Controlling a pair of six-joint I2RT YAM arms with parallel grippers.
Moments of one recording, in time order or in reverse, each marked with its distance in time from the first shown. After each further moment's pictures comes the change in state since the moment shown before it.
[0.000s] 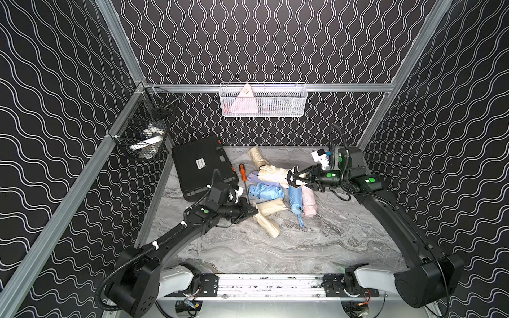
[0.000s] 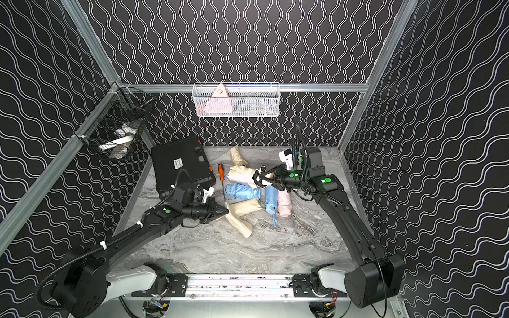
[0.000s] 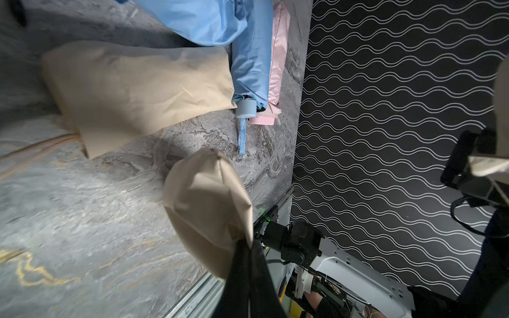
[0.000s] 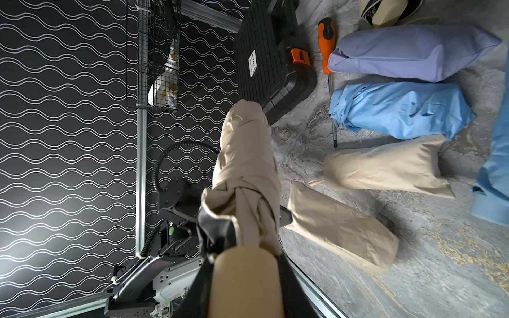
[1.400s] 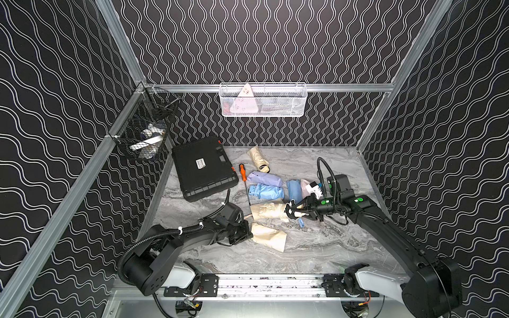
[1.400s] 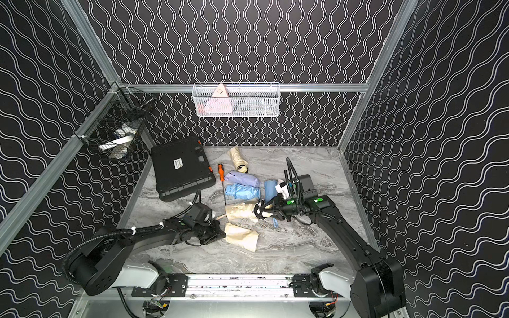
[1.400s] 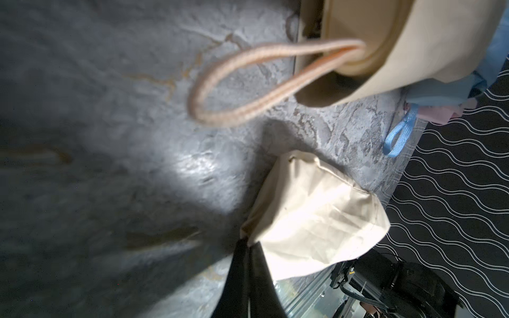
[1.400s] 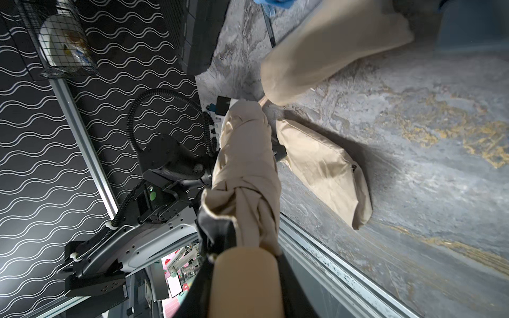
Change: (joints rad) left arm -0.084 0.153 -0.178 -0.057 -0.204 0.061; right arm 0.051 -0.096 -0.392 -0.027 -0.045 0.028
